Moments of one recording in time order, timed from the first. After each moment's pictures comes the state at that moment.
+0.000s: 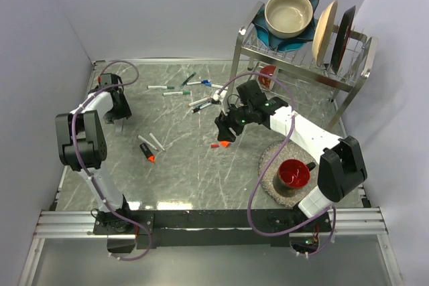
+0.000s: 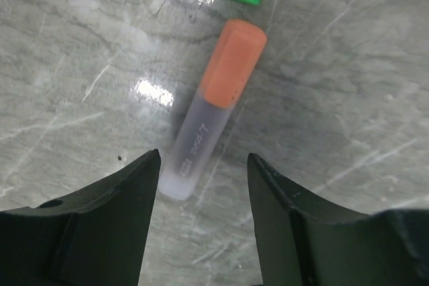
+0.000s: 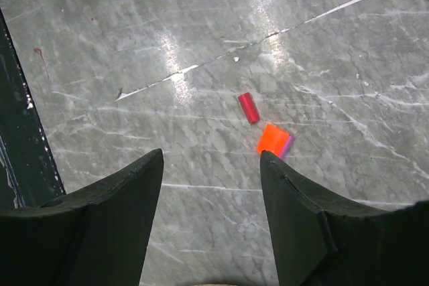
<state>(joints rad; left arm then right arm) 0.13 1.87 1.30 -0.50 -0.20 -0.28 0.56 1.57 1.24 -0.57 -0.57 -0.38</state>
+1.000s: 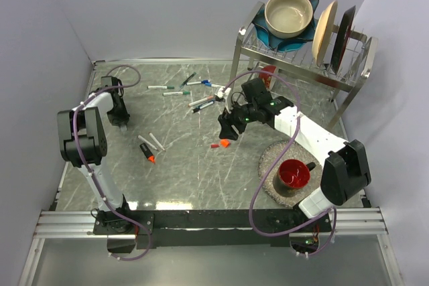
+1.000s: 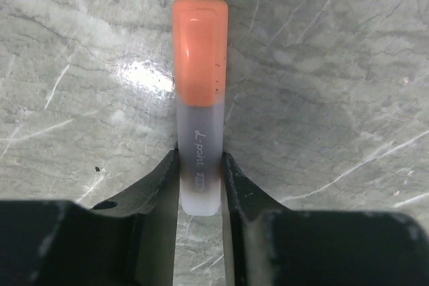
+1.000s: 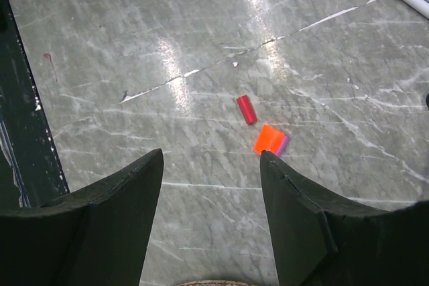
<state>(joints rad) 0.15 1.94 1.31 -0.52 -0.12 -0.23 0.53 1.53 1.23 -0.57 -0.60 -0.39</state>
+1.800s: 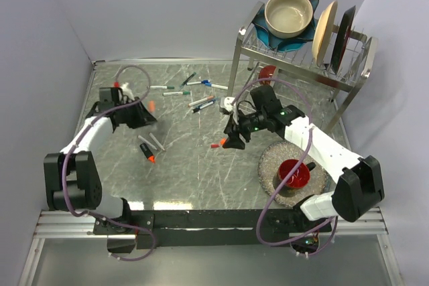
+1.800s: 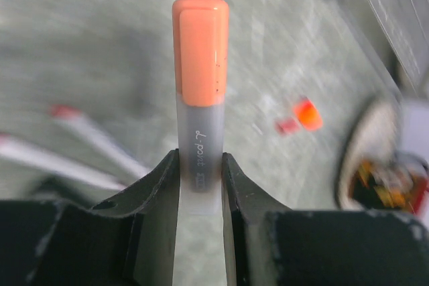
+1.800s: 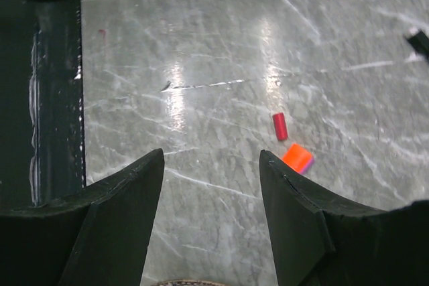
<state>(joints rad) 0.06 1.45 0.95 -0.34 0.51 -0.38 0.52 1.38 1.12 -0.57 -0.80 -0.58</state>
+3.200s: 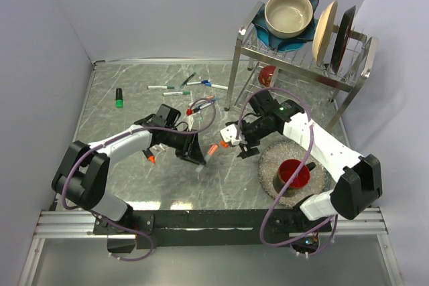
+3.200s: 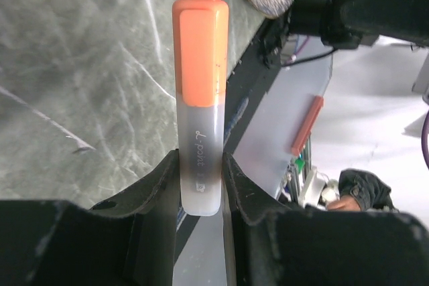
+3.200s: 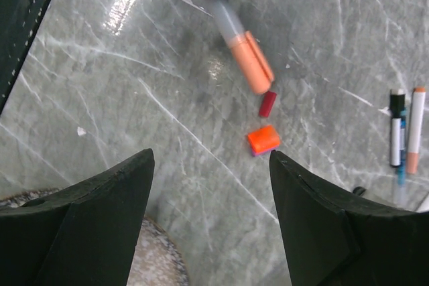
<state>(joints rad) -0.50 1.50 0.87 -0.39 0.91 -0.39 0.55 1.40 1.21 -1.00 -0.73 -1.40</state>
